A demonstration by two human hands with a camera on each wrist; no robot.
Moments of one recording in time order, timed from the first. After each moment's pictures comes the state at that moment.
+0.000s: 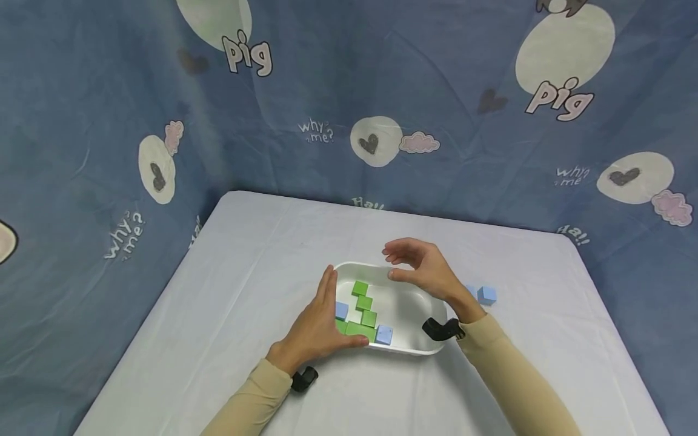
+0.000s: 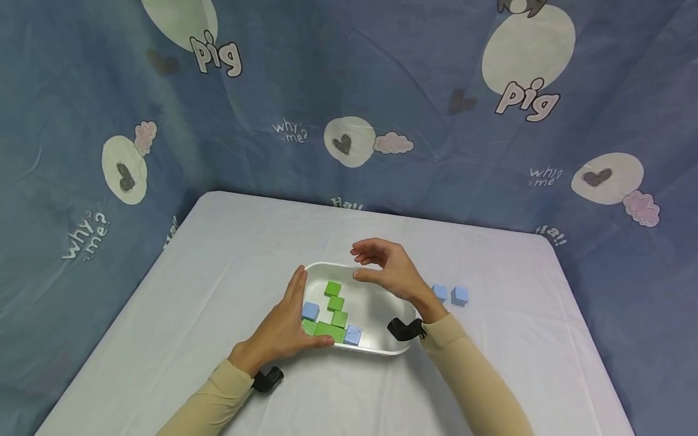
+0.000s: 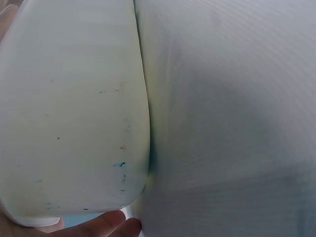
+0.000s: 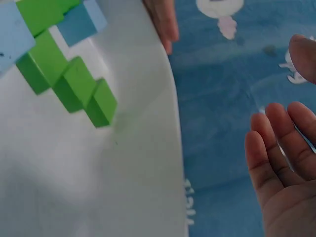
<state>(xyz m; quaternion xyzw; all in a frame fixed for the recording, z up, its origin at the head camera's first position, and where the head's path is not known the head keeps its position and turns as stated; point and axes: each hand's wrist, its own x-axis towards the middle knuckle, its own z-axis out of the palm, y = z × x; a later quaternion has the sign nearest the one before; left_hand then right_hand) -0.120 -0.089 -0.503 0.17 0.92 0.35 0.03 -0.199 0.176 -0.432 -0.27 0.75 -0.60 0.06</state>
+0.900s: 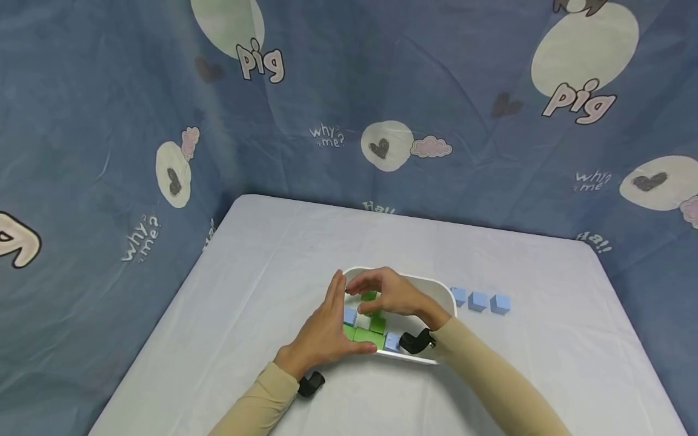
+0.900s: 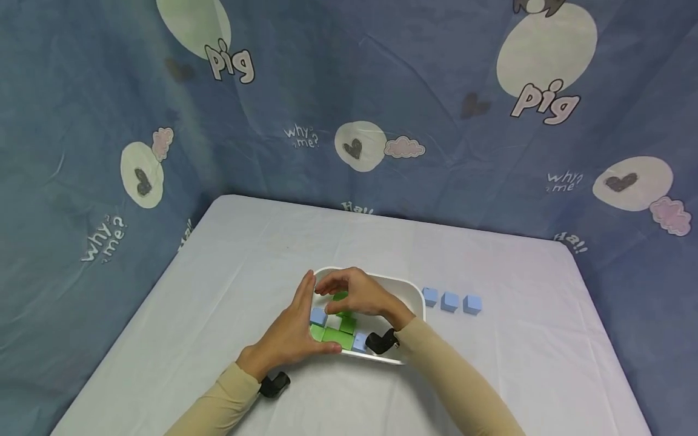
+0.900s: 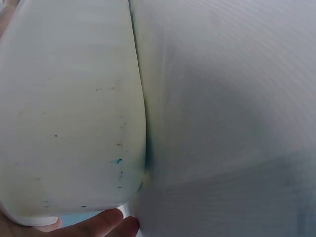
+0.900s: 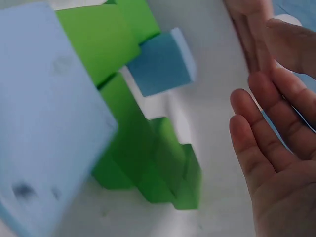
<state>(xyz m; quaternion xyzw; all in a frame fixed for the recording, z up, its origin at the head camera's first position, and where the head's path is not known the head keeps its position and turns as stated) -0.118 -0.093 -0.500 0.18 0.92 0.35 0.02 -0.208 0.107 -0.474 -0.36 0.73 -0.54 0.23</state>
